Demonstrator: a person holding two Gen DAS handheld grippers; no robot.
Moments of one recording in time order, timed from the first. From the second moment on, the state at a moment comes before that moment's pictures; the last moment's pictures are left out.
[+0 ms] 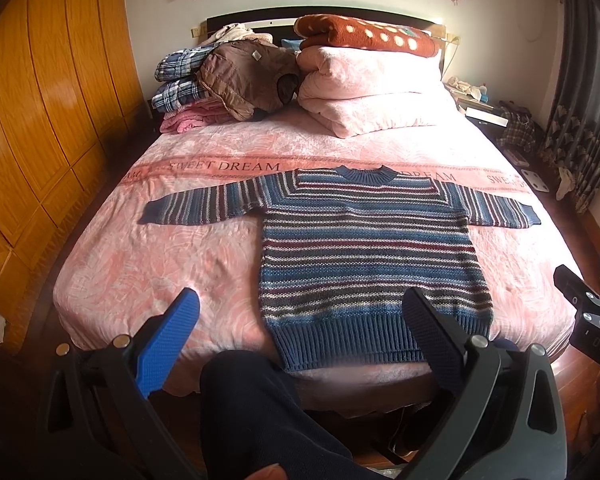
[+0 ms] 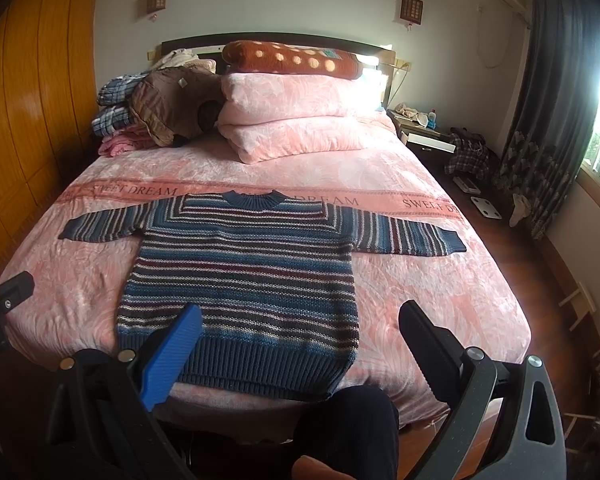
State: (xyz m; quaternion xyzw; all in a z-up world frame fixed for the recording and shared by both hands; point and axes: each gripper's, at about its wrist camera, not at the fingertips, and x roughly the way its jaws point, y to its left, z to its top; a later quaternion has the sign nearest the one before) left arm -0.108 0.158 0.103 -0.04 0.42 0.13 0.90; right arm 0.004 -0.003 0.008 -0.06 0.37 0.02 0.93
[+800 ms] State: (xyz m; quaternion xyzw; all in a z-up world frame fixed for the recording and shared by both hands) left arm -0.108 0.158 0.100 -0.04 0.43 0.13 0.89; right arm 0.002 0.000 0.000 -0.06 0.37 0.02 0.93
